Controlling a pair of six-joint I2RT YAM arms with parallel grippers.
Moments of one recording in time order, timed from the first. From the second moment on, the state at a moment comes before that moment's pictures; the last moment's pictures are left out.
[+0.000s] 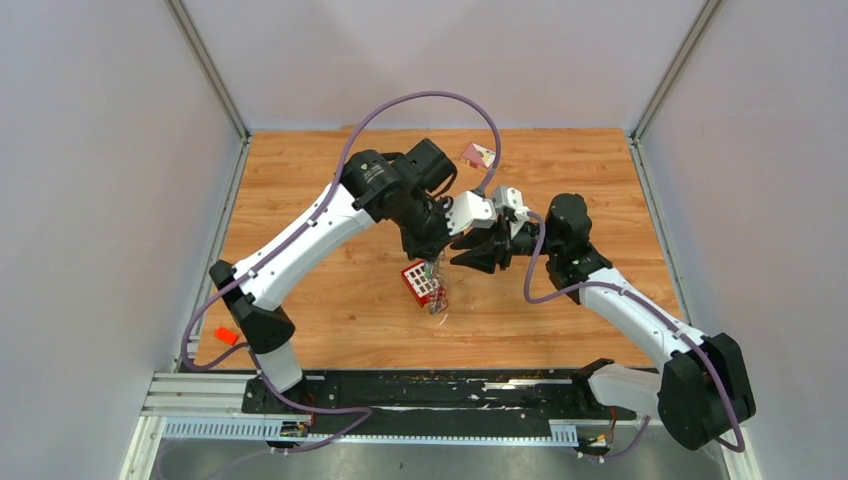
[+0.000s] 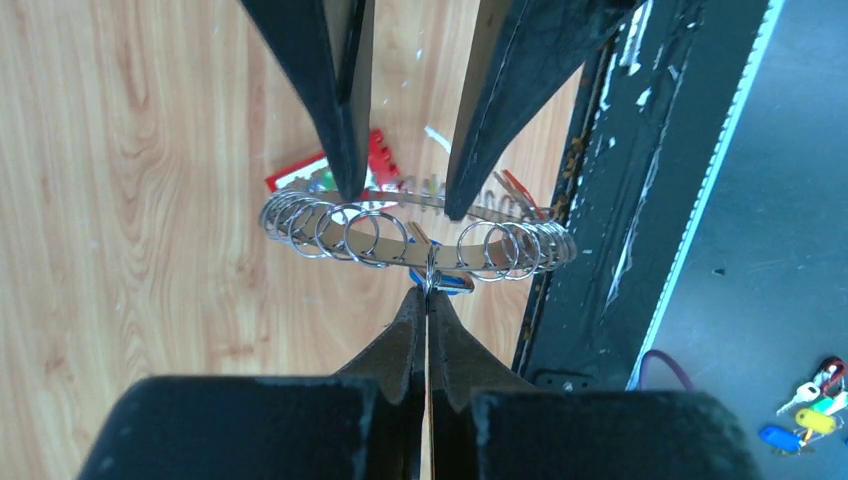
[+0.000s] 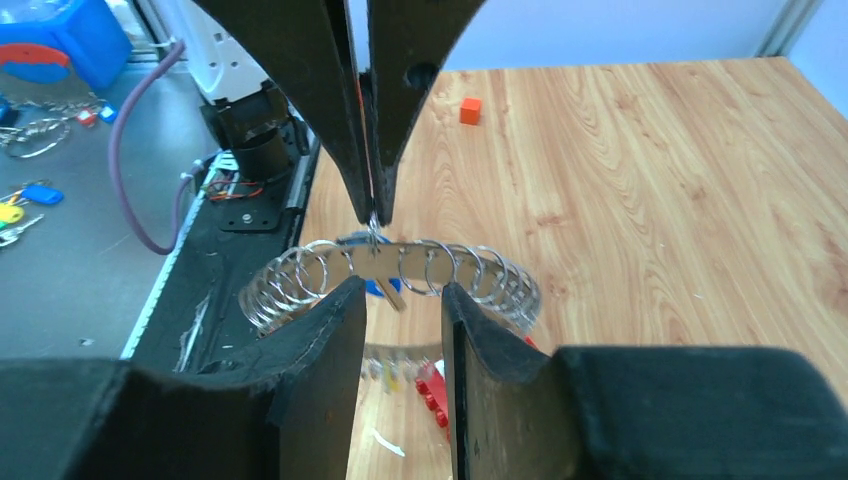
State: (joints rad) left arm -0.91 1.75 2.08 -1.46 0.29 0.44; right arm 0.45 1.17 0.74 0.42 -1.12 0.00
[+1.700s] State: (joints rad) left arm -0.91 1.48 1.68 -1.09 0.36 0.48; right arm 0.47 1.17 0.72 0.48 -1.17 0.08
